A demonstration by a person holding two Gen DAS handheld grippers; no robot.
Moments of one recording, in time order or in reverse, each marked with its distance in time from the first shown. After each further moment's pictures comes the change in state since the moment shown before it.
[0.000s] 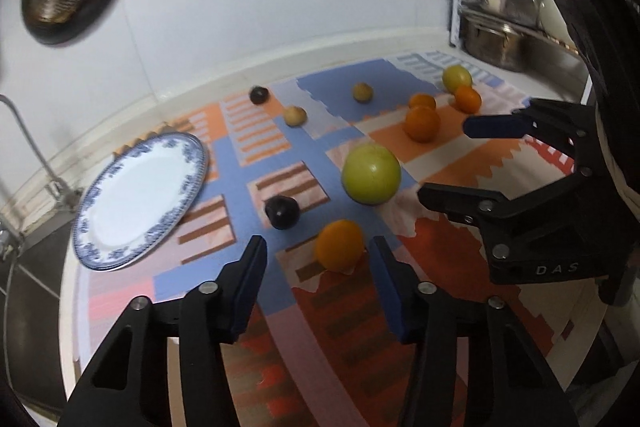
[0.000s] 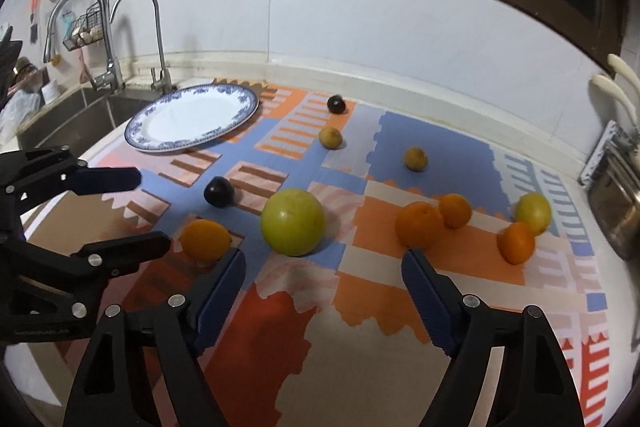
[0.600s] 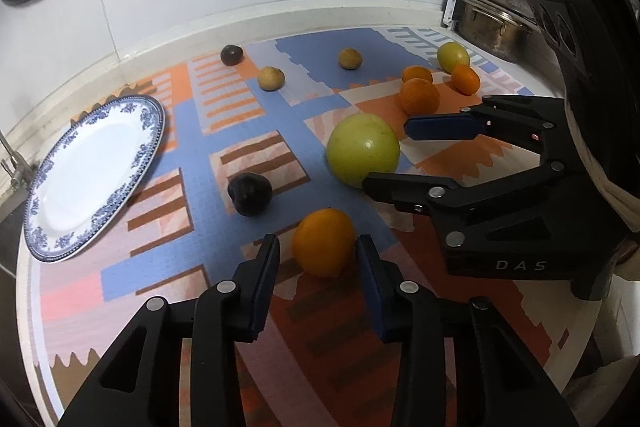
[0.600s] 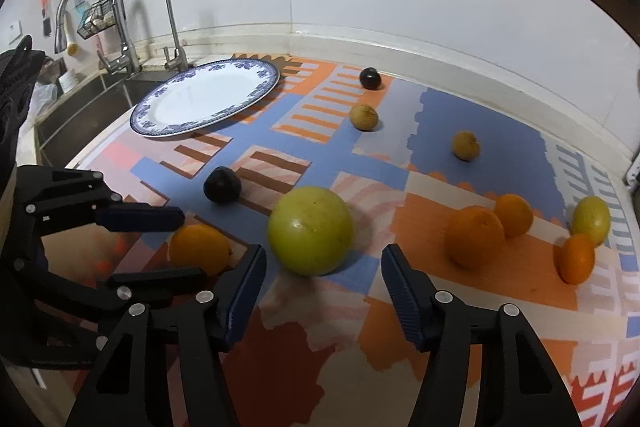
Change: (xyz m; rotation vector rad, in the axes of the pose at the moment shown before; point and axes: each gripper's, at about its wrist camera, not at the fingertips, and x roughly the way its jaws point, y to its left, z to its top) left arm 0.039 0.007 0.001 -0.054 0.105 -0.123; right arm 0.051 0.000 0.011 -0.019 0.080 0.130
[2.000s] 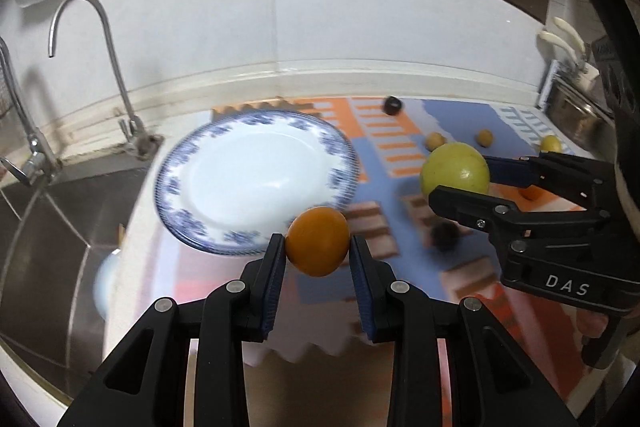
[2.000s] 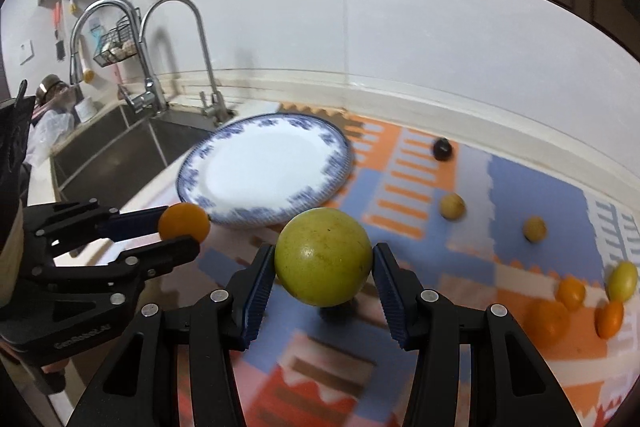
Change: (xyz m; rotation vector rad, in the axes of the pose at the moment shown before) left arm -0.064 0.122 -0.017 -0.240 -0.145 0.244; right arm 0.006 0.078 0.074 0.002 -0.093 0.058
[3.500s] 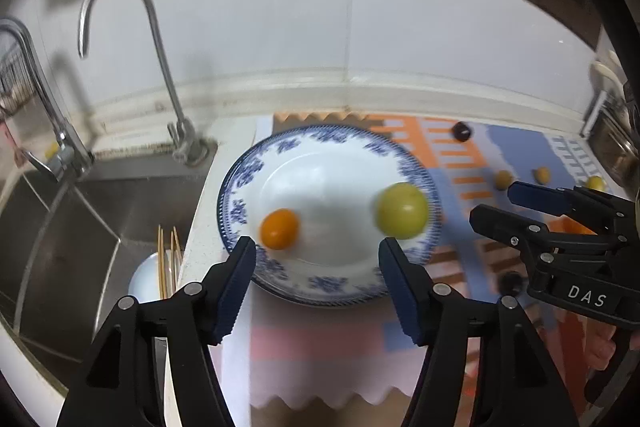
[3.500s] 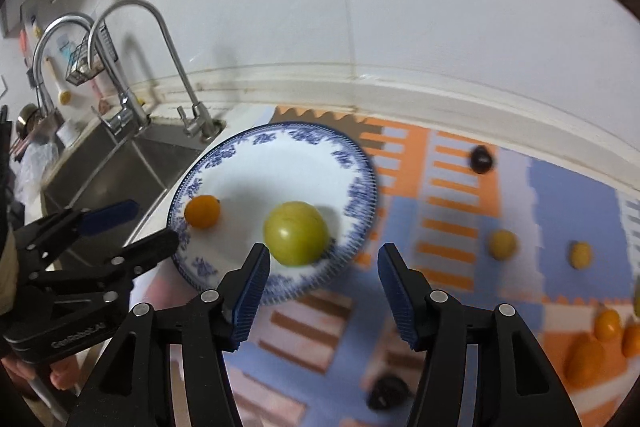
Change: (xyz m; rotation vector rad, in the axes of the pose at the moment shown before) left arm 0.007 0.042 0.031 -0.082 0.028 0.090; right arm 0.051 0.009 0.052 0.126 0.088 -0.010
